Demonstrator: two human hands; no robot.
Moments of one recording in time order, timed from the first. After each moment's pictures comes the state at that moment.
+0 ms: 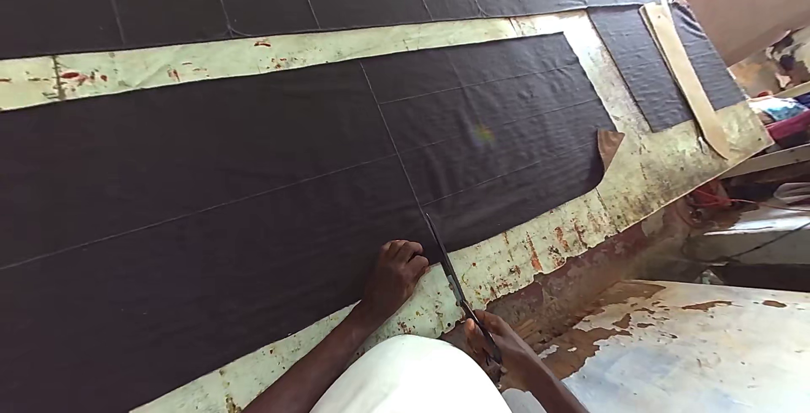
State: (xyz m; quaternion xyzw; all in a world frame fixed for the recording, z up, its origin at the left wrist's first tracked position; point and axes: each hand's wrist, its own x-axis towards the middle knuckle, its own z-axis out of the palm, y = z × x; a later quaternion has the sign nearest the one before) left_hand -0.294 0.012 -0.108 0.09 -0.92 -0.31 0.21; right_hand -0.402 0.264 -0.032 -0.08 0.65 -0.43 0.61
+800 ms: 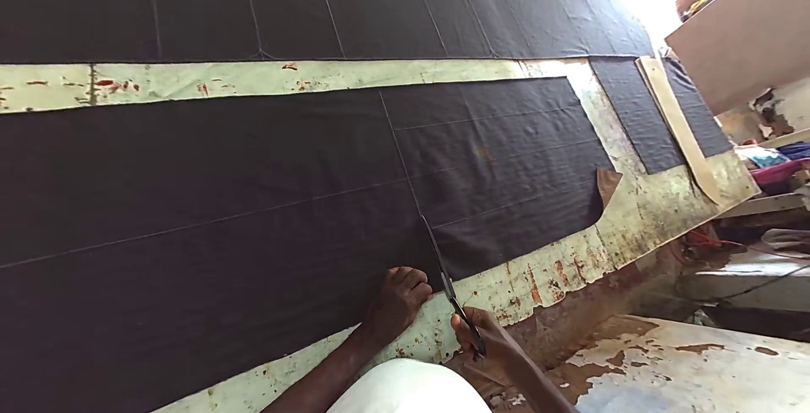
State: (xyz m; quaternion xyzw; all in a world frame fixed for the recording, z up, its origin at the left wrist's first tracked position) left_hand -0.295 0.012 -0.114 0.09 -0.93 -0.30 0.19; right_hand -0.438 0.206 -0.041 -0.10 0.66 -0.42 0.62
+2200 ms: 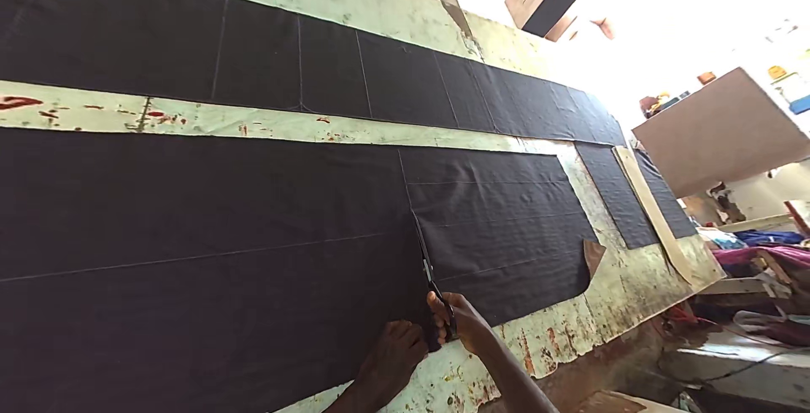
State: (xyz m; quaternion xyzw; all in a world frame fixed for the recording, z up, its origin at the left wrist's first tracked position) left_hand -0.297 0.010 -0.114 0.09 -0.94 -0.31 0.13; right_hand -0.493 0.065 -0.032 -0.11 0.70 -0.38 0.60
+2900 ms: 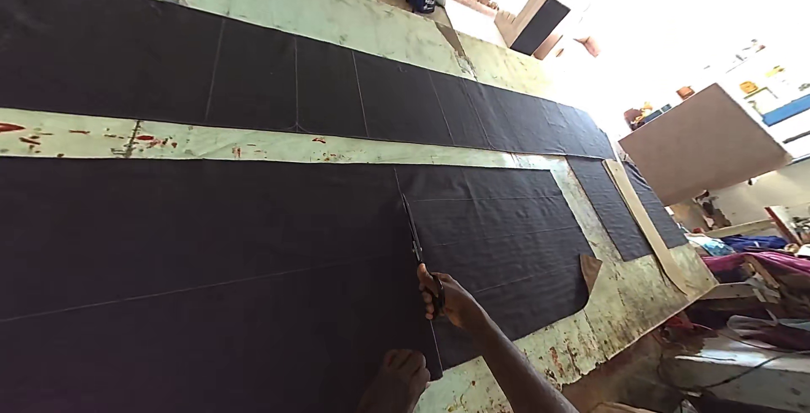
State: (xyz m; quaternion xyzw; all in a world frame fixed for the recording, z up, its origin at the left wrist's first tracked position) left_hand -0.298 0.011 -0.113 0.10 -0.94 -0.30 0.13; right_hand -0.522 -0.020 -0.024 -0.06 0.71 -0.38 0.60
